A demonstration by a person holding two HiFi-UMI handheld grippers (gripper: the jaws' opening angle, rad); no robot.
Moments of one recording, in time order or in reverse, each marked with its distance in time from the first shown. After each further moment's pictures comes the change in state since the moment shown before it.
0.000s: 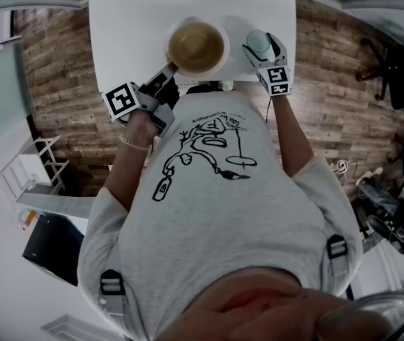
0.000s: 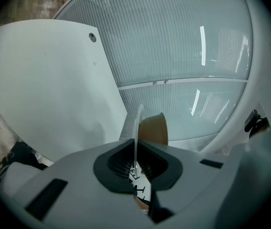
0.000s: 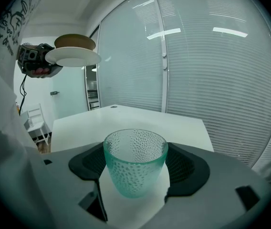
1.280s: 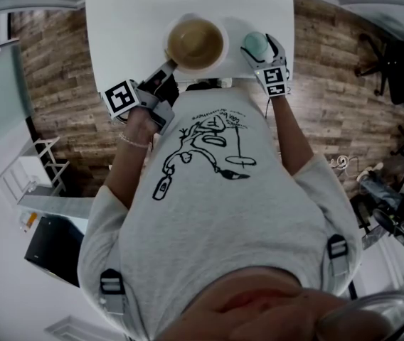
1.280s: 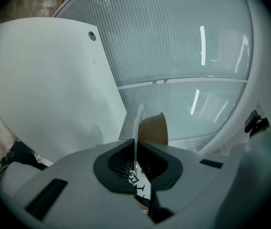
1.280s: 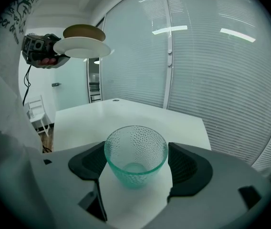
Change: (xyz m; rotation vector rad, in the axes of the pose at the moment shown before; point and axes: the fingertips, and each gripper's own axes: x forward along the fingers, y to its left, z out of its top) left arm 0.000 0.000 0.000 0.004 0.008 -0.007; right arm -0.010 0.013 -0.010 -0.063 0.057 -0.009
